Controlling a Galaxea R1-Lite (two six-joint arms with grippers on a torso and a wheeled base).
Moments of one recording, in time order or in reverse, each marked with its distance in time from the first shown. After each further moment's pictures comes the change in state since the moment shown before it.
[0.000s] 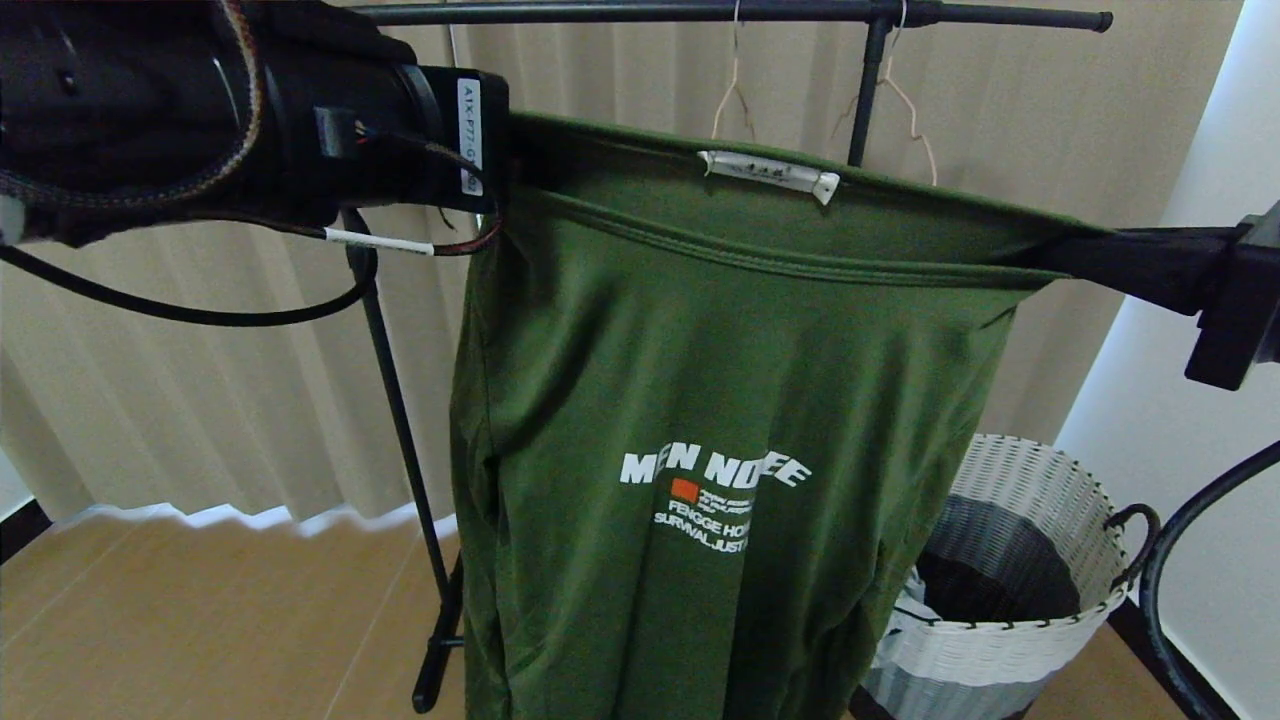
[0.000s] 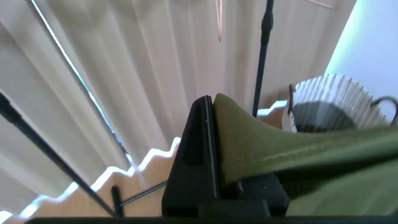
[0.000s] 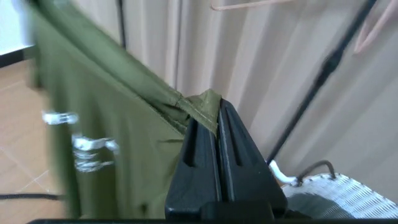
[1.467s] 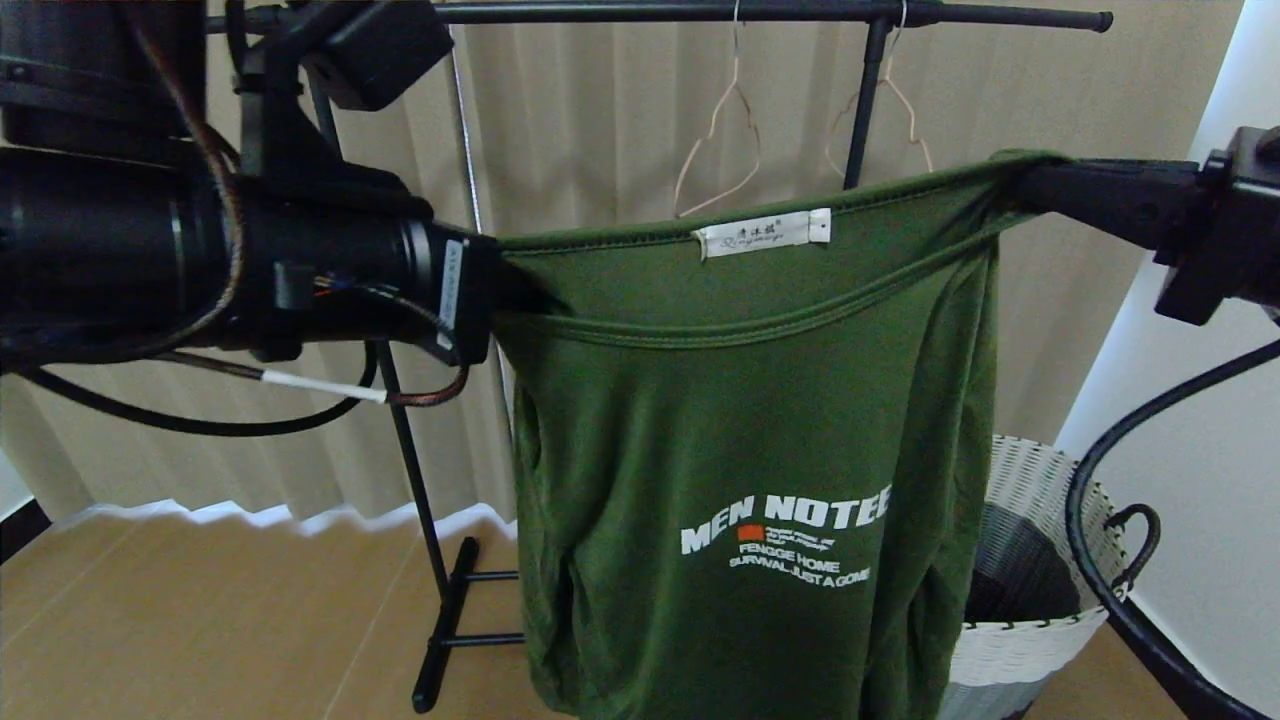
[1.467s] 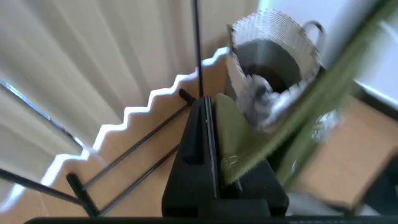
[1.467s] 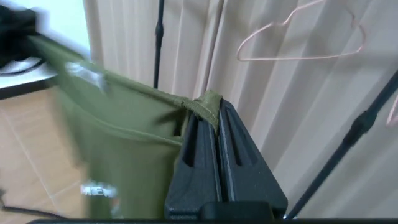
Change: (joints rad) left arm 0.047 -0.084 0.201 0.075 -0.374 0.022; right arm -0.076 0.089 0.003 -0.247 0.265 0.003
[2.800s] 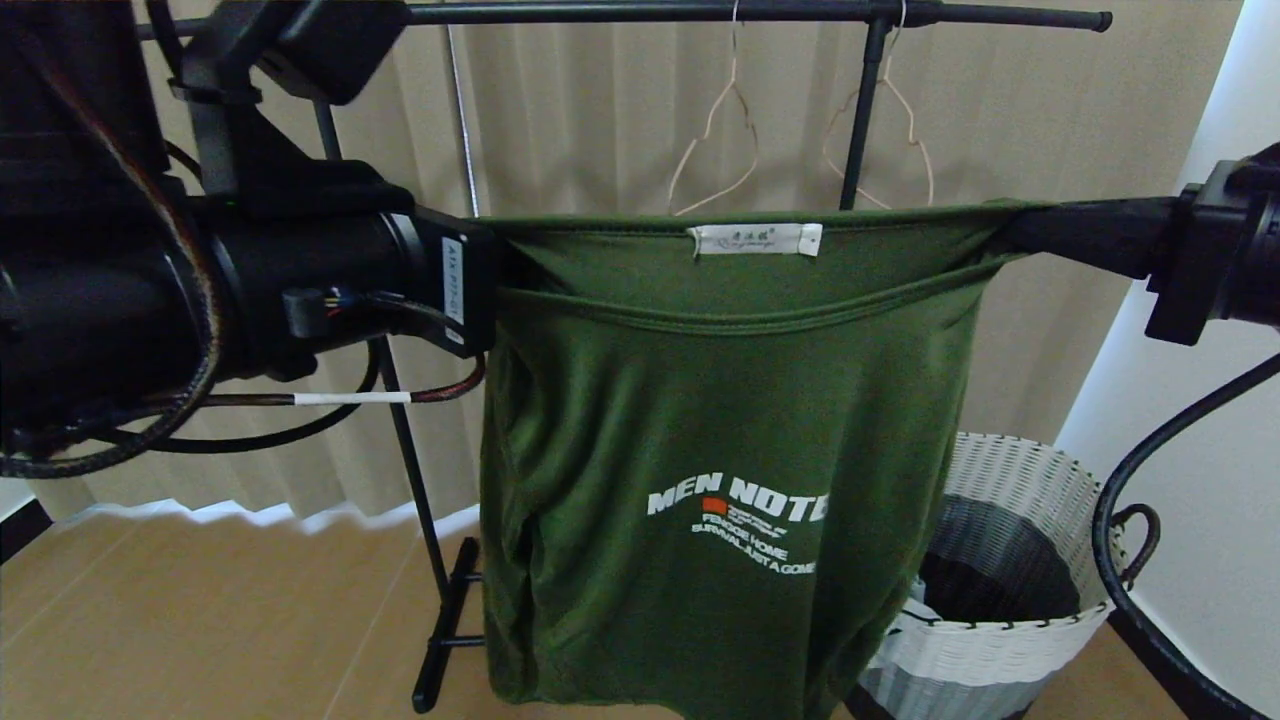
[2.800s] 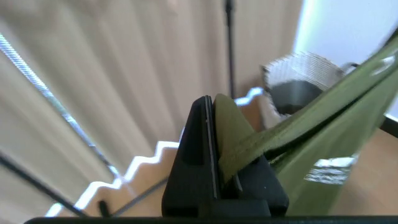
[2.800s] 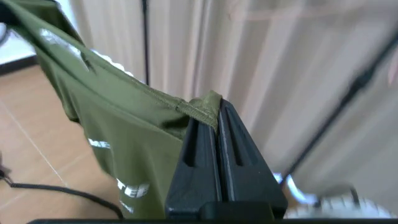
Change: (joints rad) left arm -0.064 -0.040 0.187 -0.345 0.212 0.045; right arm -0.004 0.001 -0.073 0.235 -0.074 -0.005
